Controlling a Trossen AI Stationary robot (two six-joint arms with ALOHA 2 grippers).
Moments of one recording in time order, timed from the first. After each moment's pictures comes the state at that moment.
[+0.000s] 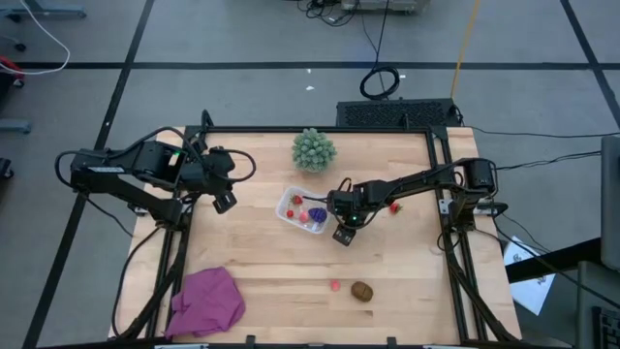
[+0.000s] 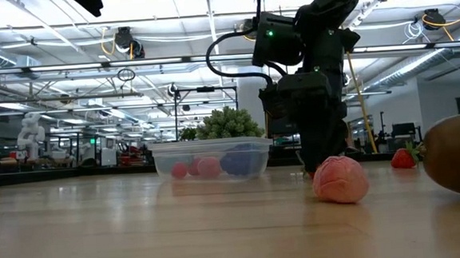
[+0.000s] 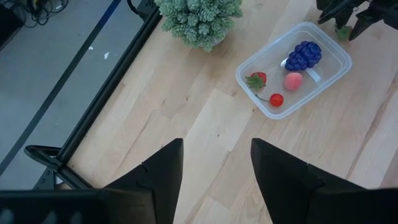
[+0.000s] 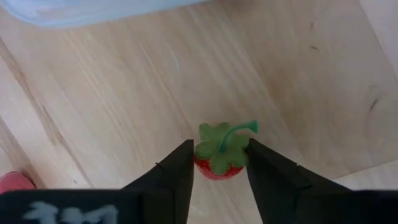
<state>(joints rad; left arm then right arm) -0.14 1.20 1.52 -1.46 -0.47 -0.53 -0.02 1.83 1.04 -0.53 -0.23 0.56</state>
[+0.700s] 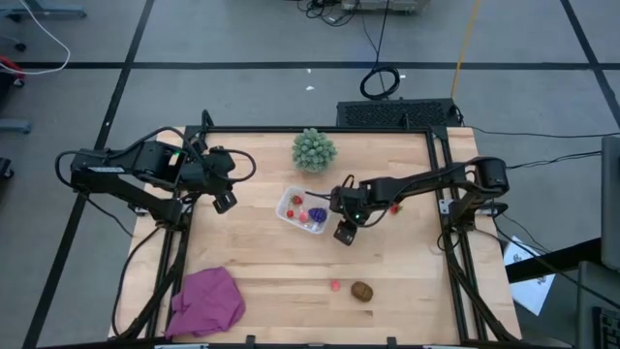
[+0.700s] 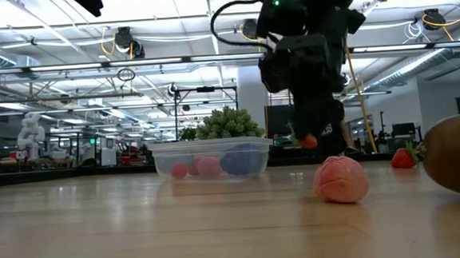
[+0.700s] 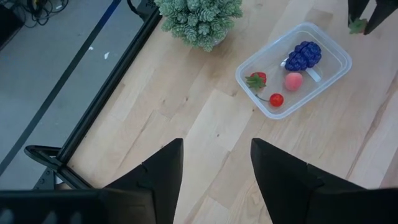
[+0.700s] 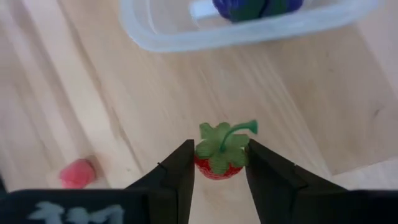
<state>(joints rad) -0.14 1.20 1.52 -1.46 -0.47 -0.53 -0.02 1.70 1.04 -0.52 -0.24 0.57</state>
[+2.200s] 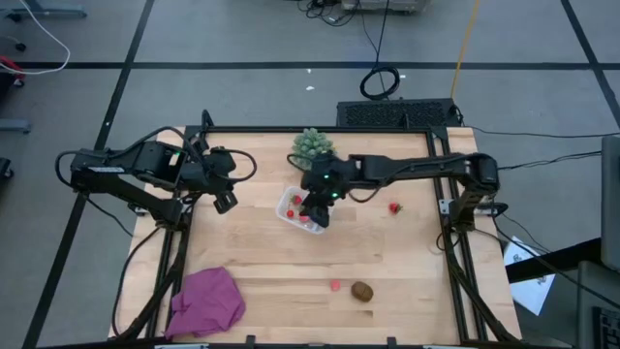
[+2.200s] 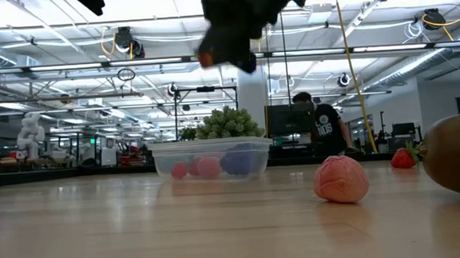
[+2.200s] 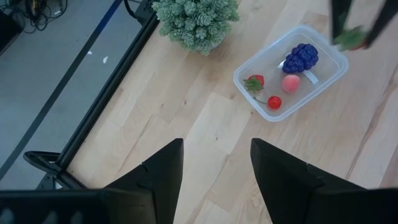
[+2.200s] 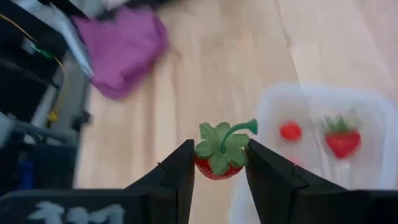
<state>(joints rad) -0.14 1.20 1.52 -1.45 -0.47 -0.51 -0.10 1.77 1.42 -0.41 -0.34 0.29</state>
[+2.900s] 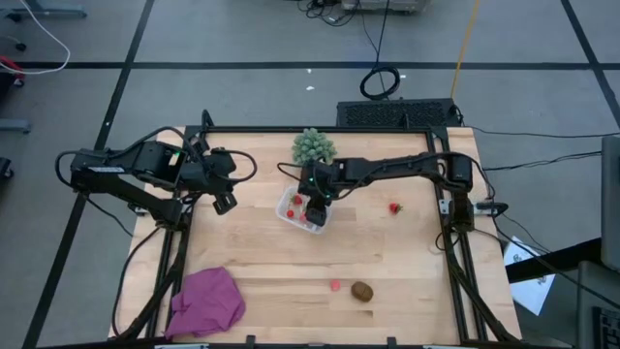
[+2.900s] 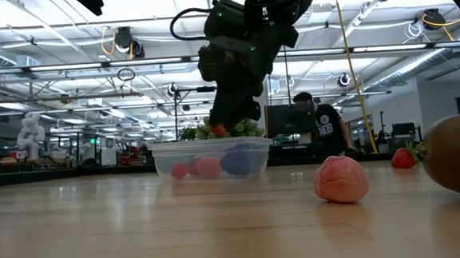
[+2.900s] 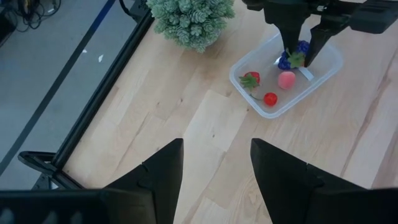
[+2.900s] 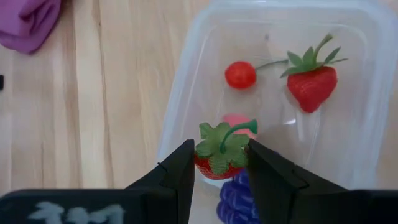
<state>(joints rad) -0.14 1.20 1.52 -1.45 -0.45 -0.50 -0.16 1.96 1.42 -0.47 -0.34 0.21</state>
